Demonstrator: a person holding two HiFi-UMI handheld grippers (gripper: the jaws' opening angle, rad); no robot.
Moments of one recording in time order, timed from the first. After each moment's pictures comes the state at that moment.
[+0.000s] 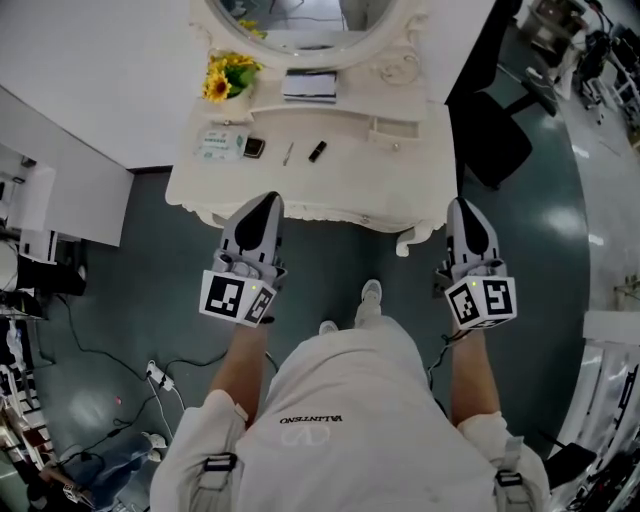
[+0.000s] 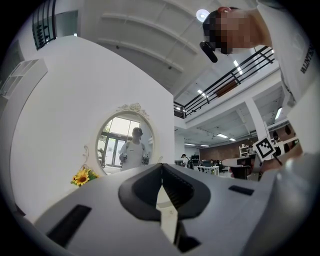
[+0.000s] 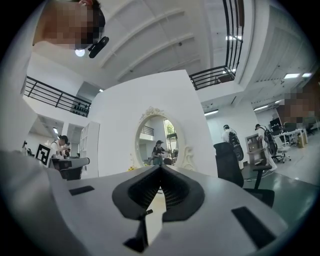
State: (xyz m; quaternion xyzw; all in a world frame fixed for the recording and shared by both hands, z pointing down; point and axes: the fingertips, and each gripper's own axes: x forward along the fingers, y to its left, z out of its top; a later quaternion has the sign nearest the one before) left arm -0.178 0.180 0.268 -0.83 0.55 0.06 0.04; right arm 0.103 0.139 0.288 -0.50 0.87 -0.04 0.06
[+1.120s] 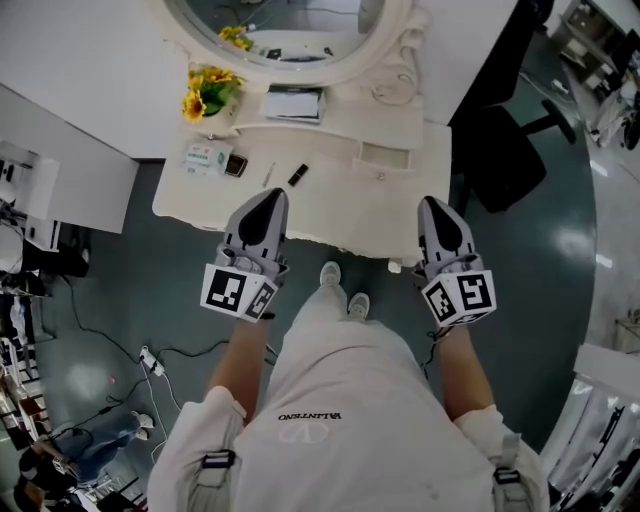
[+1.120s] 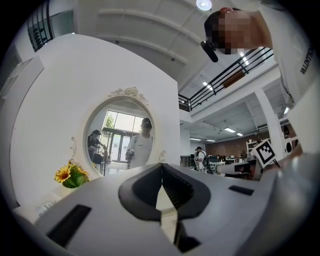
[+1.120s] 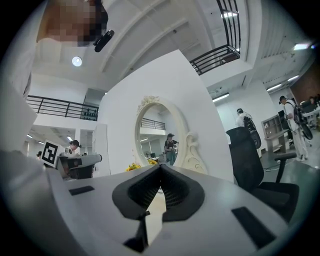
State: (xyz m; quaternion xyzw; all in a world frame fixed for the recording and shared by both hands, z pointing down) left arm -0.104 0.051 0.281 -0.81 0.58 0.04 0.02; right arm 0.116 0.000 0.324 -0.41 0.91 -0.08 0.05
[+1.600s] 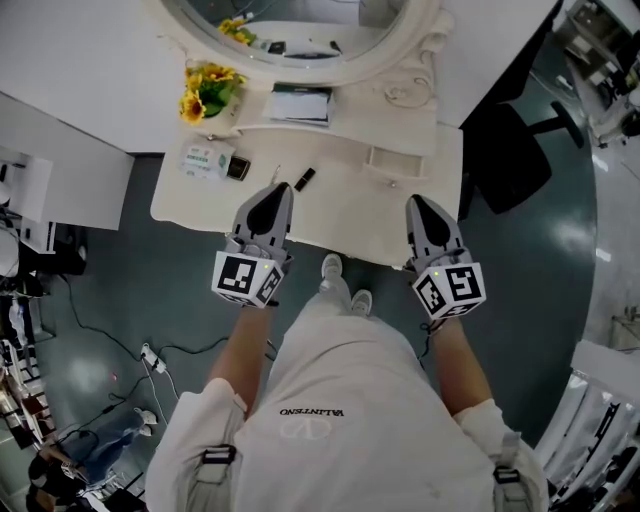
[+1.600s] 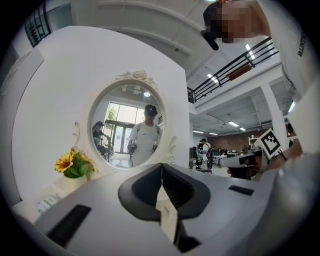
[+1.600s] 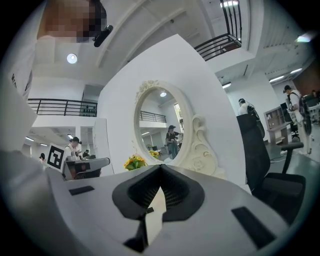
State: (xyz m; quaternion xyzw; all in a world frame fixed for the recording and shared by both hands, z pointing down) left arm -0.149 -0.008 0.340 -0.81 0.59 0.00 -0.02; right arm 0.058 -0.040 0.362 -0.40 0.91 -0.12 0.01
